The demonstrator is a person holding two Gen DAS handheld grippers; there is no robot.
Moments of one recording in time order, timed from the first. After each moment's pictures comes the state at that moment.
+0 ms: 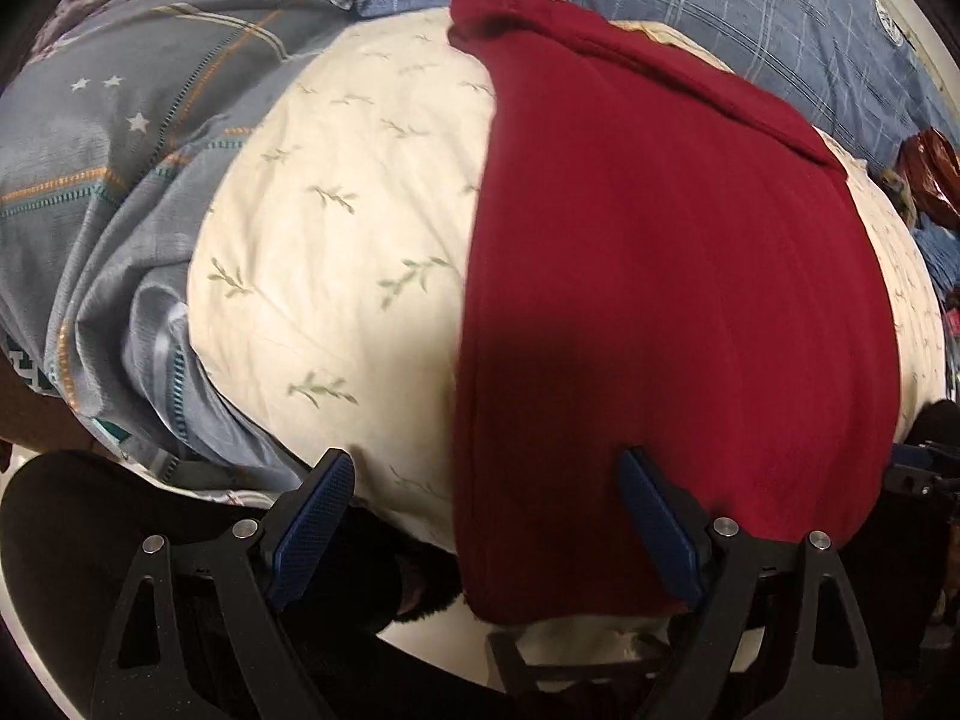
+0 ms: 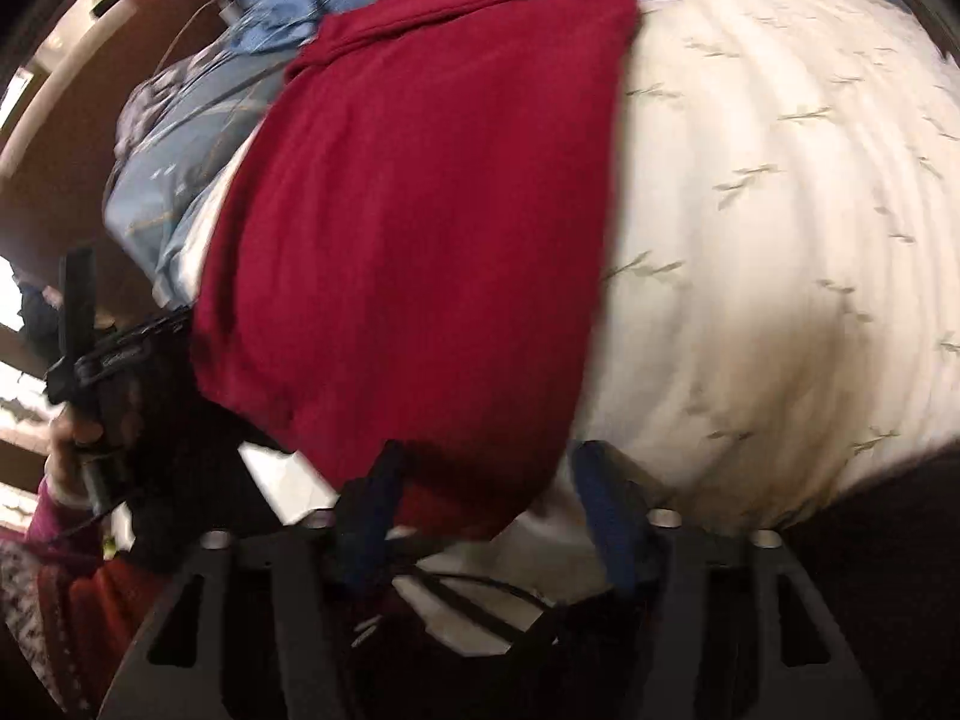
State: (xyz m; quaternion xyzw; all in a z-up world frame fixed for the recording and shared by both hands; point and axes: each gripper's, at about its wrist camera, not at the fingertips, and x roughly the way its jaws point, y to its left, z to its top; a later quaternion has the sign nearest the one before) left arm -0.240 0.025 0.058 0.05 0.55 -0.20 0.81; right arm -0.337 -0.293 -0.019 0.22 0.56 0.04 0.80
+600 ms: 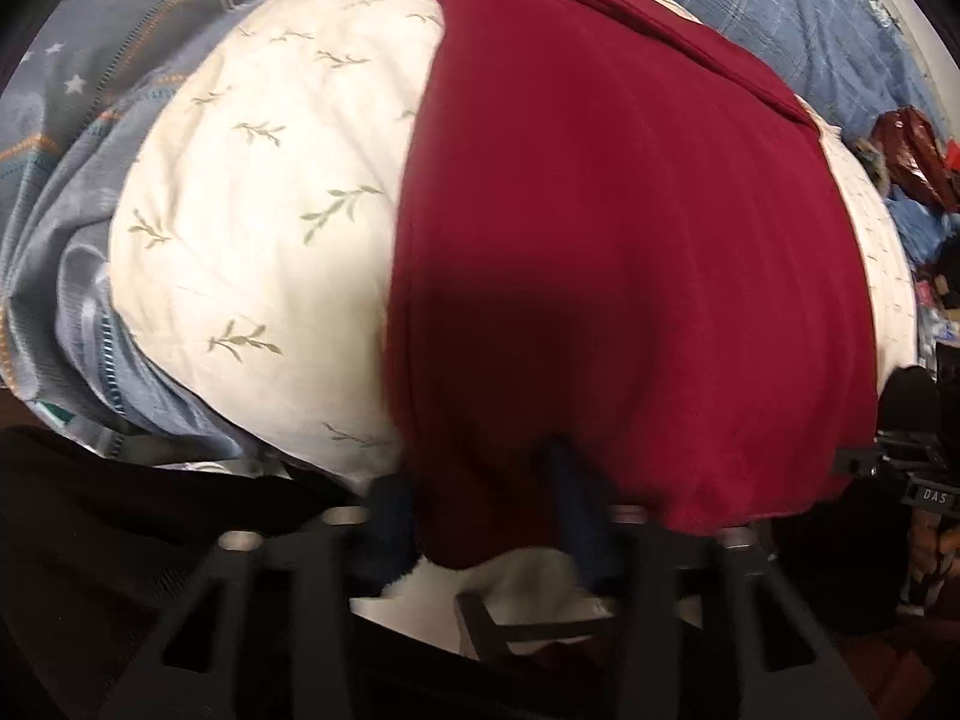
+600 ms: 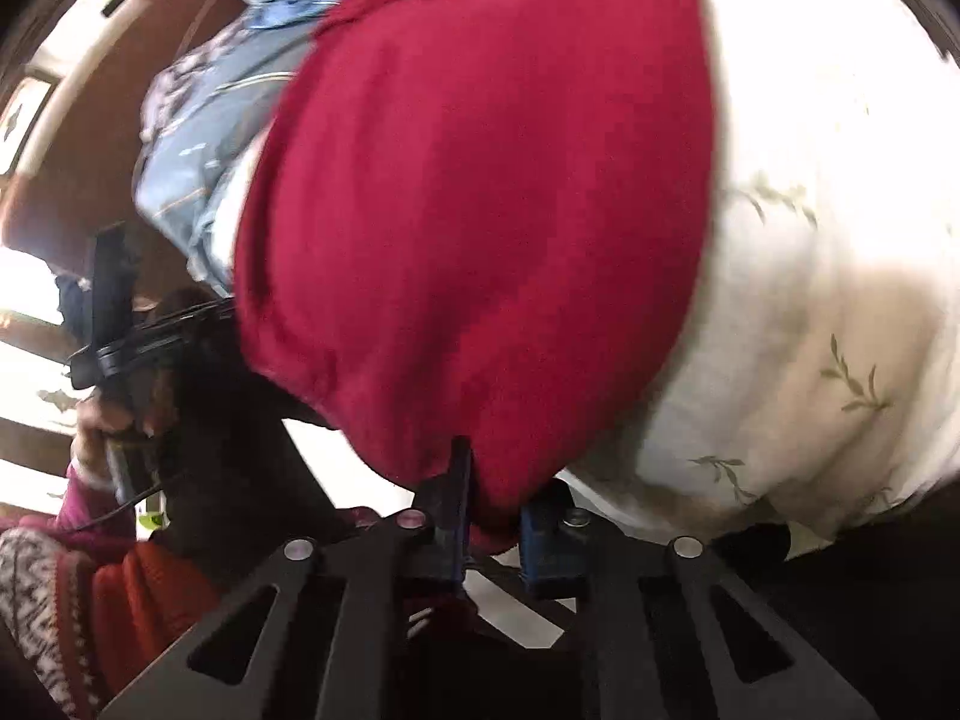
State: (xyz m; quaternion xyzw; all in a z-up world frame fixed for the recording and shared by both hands) left arm -0.223 0.017 0.036 0.03 0.60 -0.25 0.76; right arm -0.336 -0.276 -0.031 0.25 0.56 0.10 0.78
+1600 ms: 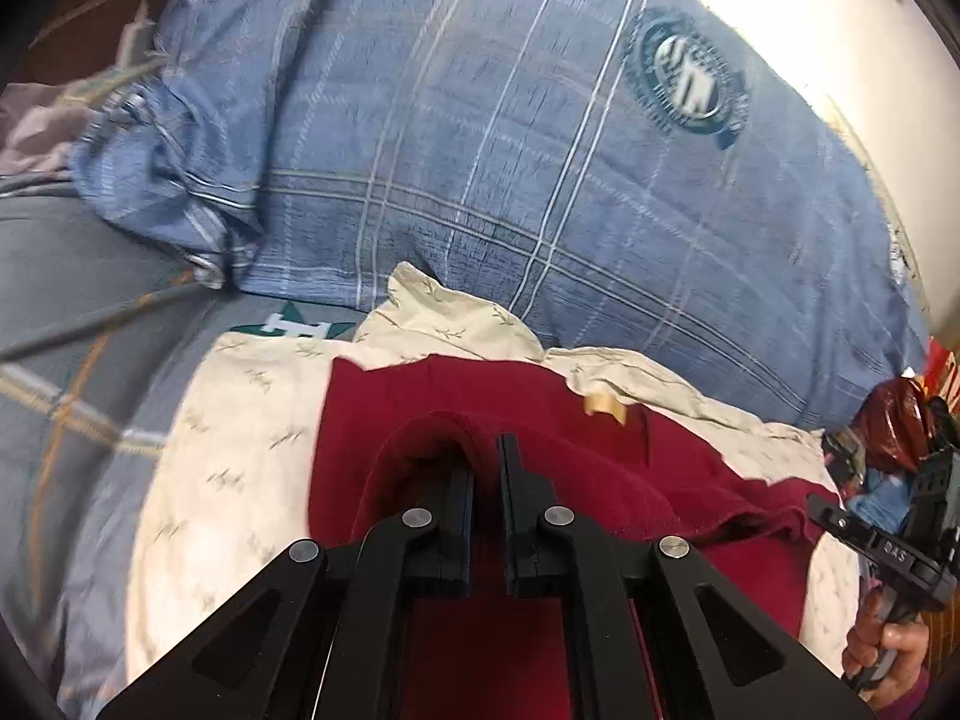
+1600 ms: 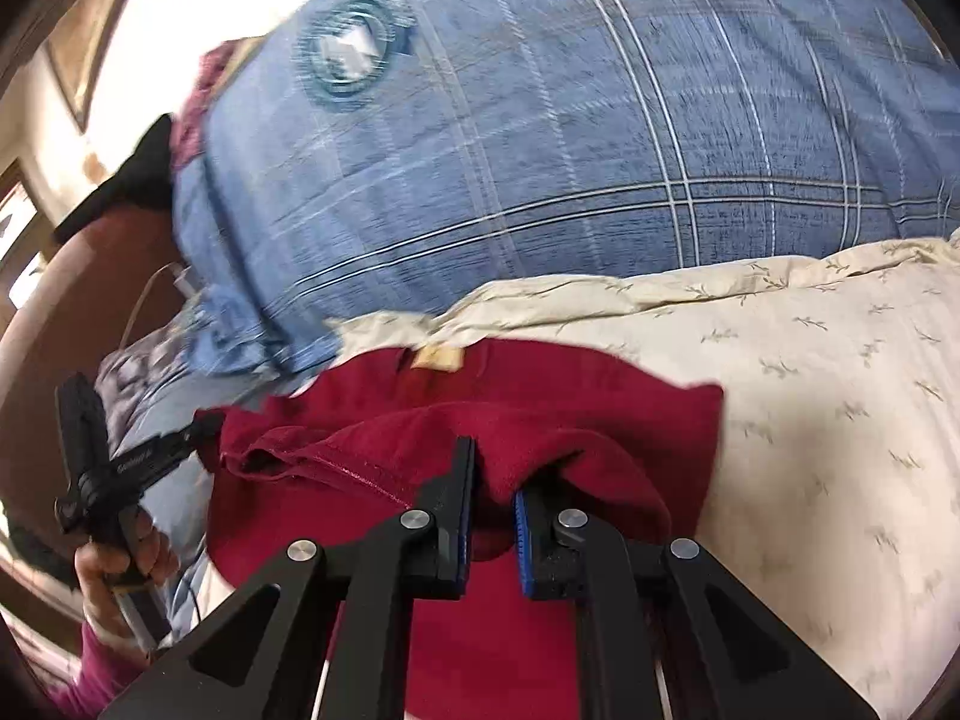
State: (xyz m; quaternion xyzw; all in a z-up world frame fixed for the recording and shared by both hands) left arm 0.024 -0.090 0.100 -0.10 0.41 -0.25 0.87; right arm -0.104 -0.424 0.079 0.27 0.36 -0.06 0.89
